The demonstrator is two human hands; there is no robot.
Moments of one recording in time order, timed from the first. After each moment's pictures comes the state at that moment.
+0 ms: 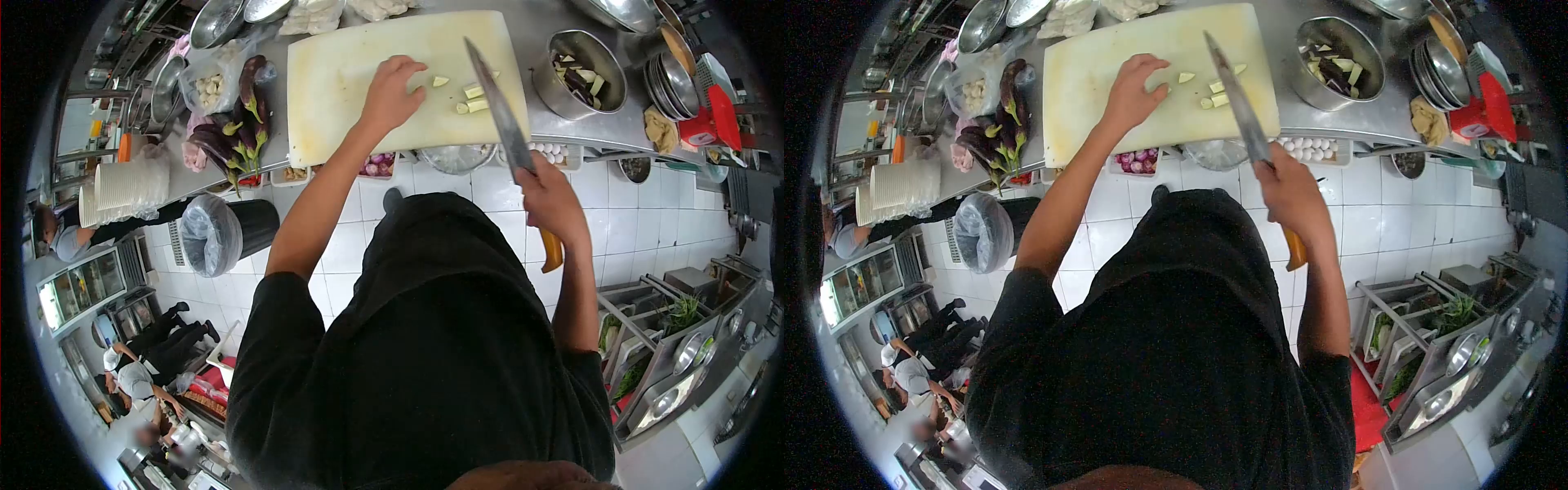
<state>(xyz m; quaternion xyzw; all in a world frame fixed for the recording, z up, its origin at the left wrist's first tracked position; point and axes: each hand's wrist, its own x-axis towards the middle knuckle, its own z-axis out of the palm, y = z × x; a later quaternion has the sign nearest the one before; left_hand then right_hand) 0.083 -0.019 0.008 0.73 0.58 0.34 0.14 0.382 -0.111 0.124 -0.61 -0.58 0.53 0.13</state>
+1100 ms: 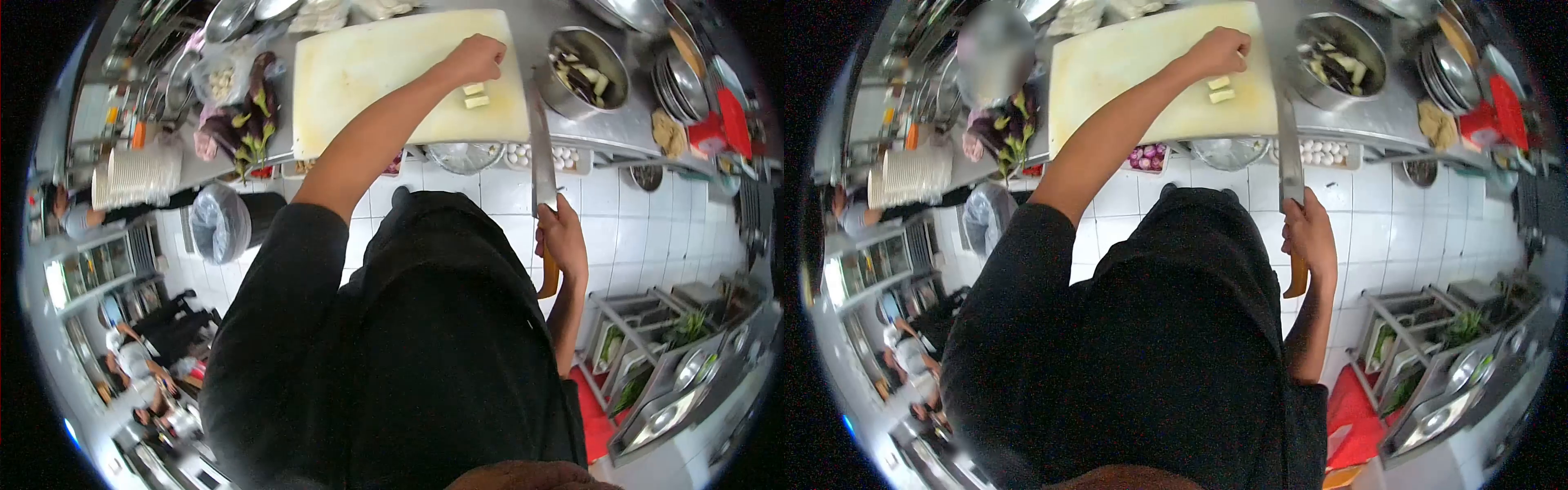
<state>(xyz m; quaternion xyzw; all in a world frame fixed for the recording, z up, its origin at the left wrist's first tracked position) 0.189 0.096 0.004 0.82 0.48 0.20 0.21 0.445 -0.157 0.082 -0.65 -0.43 0.60 0.18</state>
